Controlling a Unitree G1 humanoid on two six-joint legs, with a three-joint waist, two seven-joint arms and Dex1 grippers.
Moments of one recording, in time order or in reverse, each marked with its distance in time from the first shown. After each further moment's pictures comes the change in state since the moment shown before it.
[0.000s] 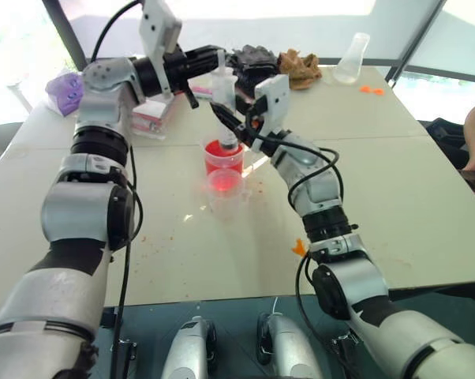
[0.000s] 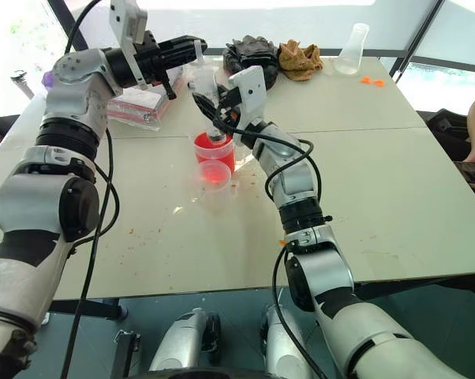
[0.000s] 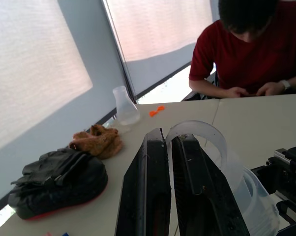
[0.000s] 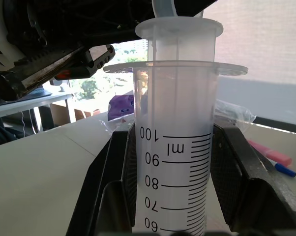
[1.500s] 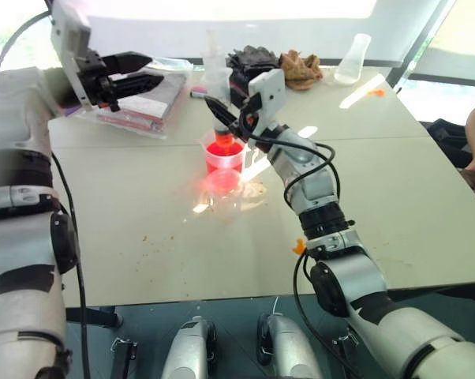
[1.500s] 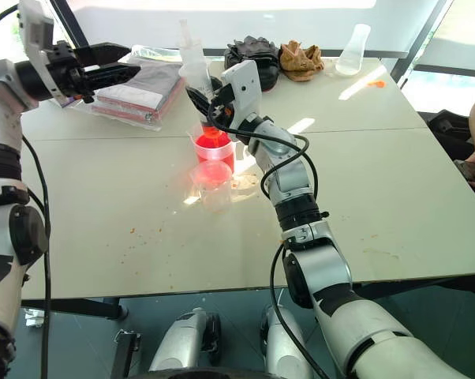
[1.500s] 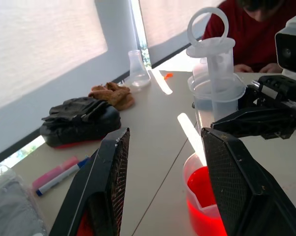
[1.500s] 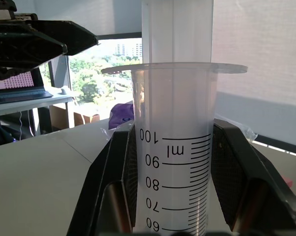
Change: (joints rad) left arm 0.292 0.303 0.093 -0.505 -0.133 0.463 -0.133; right arm -0.052 -0.015 0.002 0.030 -0.006 -0.057 -0.010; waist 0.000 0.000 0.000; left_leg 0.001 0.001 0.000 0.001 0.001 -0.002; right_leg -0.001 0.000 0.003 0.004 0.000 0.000
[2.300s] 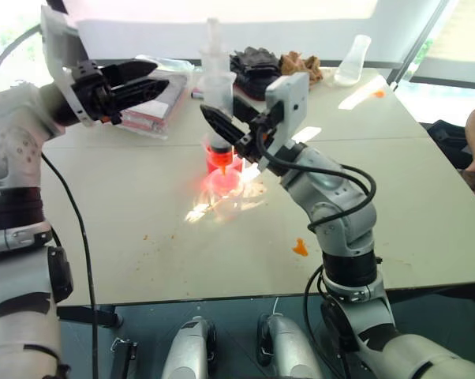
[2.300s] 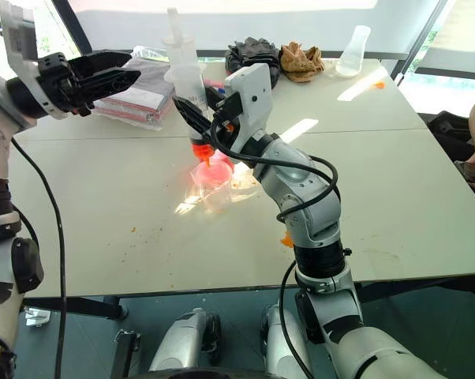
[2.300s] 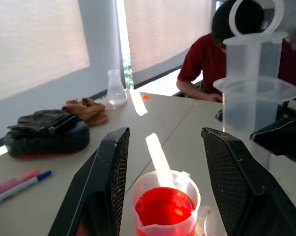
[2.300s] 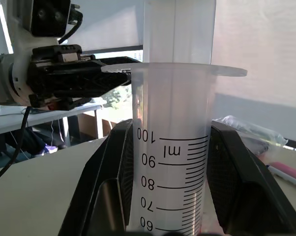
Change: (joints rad) left arm 0.130 0.016 0.035 -0.404 -0.281 0.317 0.125; right arm 0.265 -0.034 0.086 -0.777 0.178 0.527 -0.165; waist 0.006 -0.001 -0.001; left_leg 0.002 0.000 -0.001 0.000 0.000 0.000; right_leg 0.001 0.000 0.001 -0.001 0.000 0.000
